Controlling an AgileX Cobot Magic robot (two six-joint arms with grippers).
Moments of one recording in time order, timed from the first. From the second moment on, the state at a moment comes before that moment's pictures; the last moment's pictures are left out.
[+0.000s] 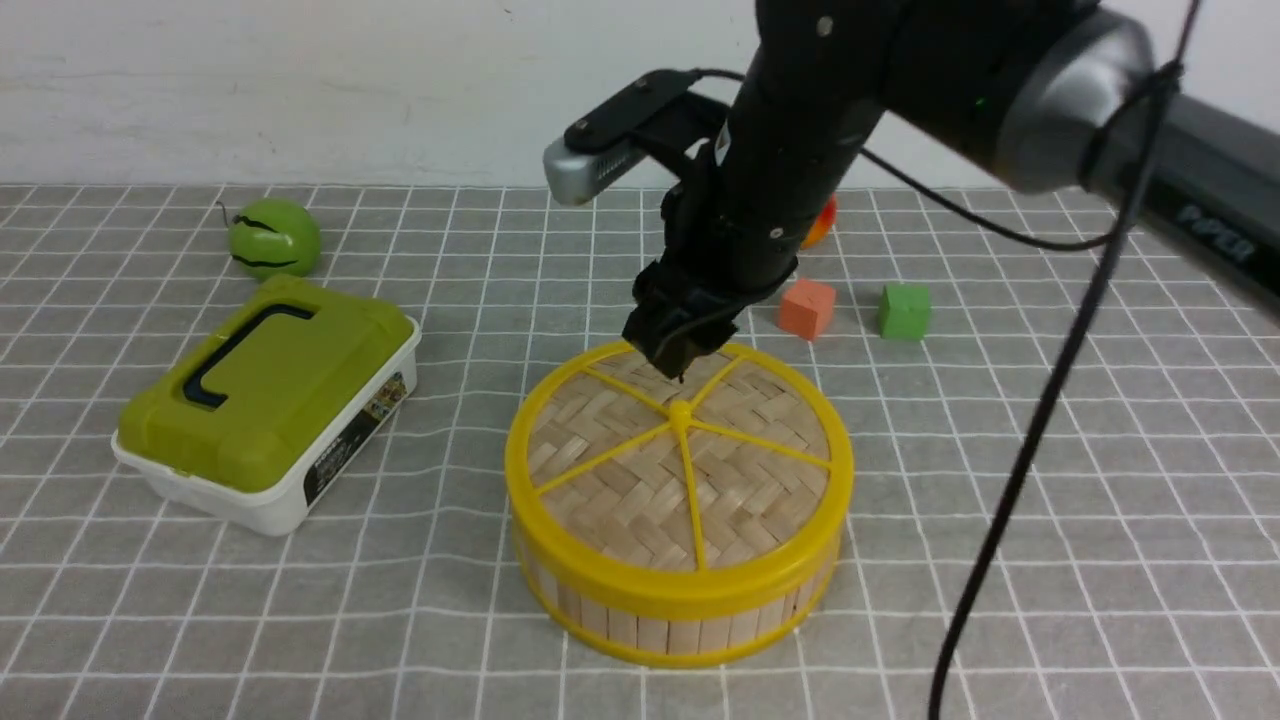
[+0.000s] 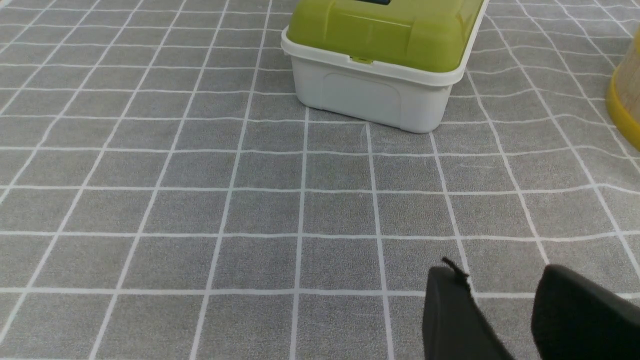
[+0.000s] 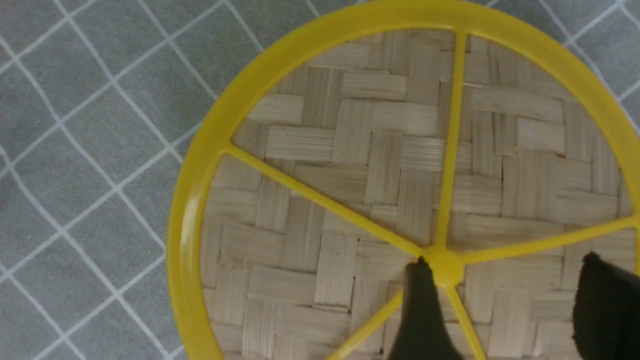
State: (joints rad) right arm 0.59 2.11 -2.11 0.12 1.24 -0.27; left arm 0.00 -0.01 0.03 0.03 0.36 -0.08
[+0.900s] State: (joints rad) right arm 0.59 2.21 -2.14 0.13 1.24 -0.22; left arm 0.00 -0.01 0.03 0.03 0.36 -0.08
